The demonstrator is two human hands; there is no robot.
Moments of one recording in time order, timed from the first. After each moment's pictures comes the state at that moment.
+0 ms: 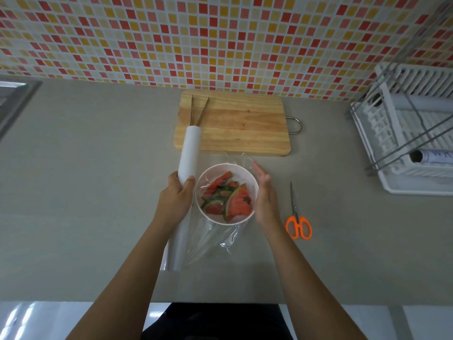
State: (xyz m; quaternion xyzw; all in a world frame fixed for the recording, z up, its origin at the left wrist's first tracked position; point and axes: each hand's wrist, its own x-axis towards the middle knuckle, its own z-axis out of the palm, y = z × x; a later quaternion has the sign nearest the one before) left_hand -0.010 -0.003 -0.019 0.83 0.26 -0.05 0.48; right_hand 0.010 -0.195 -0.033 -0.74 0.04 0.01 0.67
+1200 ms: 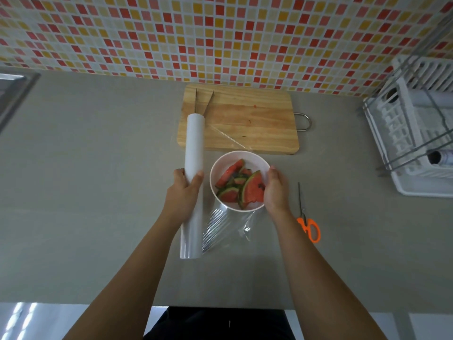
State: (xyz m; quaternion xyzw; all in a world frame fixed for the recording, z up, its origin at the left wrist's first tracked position) left_hand 0.005 -0.002 -0.039 0.80 0.27 -0.06 0.53; right_hand 0.057 -0.195 -0.061 -0.71 0.23 0.00 0.66
